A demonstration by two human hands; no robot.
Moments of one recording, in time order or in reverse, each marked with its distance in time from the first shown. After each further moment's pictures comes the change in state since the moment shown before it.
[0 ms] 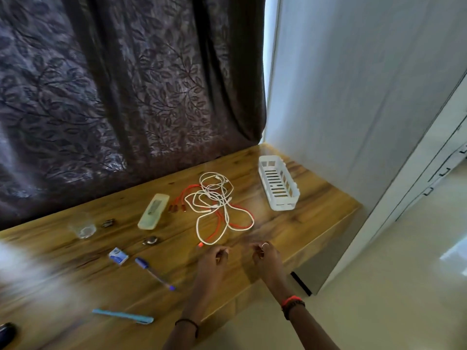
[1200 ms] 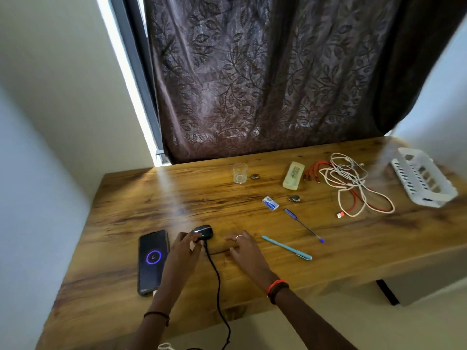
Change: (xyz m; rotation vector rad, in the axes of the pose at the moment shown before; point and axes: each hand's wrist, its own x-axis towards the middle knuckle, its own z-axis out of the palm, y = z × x) left_hand -0.168 -0.224 -0.361 0.298 0.306 -0.144; right_hand -0.188 -0.235 0.297 -0.196 -0.553 -0.416
